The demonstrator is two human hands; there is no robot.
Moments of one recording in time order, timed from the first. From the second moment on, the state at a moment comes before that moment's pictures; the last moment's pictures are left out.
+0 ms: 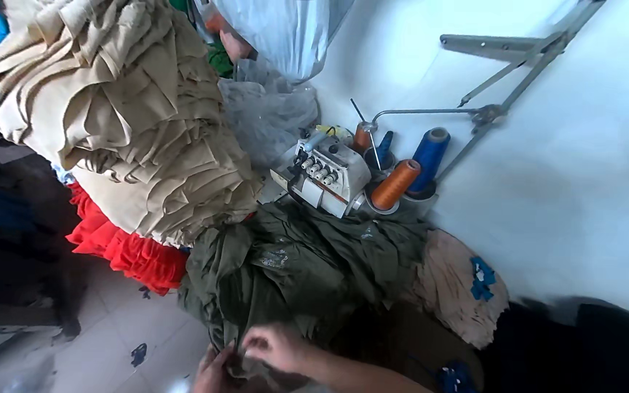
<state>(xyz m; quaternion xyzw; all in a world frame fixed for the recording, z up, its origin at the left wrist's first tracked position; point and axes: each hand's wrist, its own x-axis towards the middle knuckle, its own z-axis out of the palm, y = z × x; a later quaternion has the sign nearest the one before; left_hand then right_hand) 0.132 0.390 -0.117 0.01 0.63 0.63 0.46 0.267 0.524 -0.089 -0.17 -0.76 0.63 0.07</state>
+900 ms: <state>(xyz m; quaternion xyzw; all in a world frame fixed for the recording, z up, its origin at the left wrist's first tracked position) 0.132 0.403 -0.103 0.09 0.66 0.57 0.48 0.263 0.496 -0.086 -0.09 -0.79 0.60 0.03</state>
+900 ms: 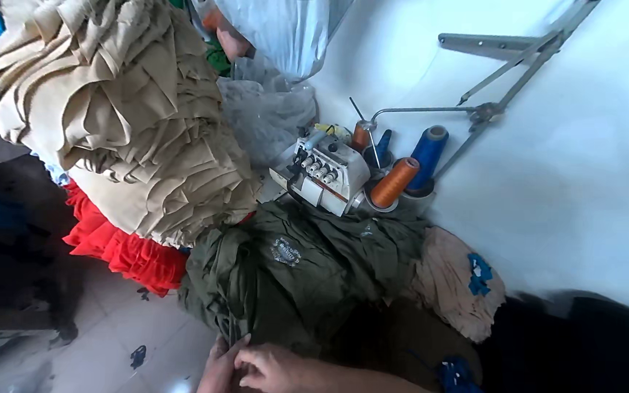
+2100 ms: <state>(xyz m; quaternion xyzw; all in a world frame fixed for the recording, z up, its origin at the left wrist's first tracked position) 0.106 0.400 -0.101 0.02 0.70 0.58 0.41 0.335 0.654 -0.126 -0.68 -0.64 0.34 0.12</state>
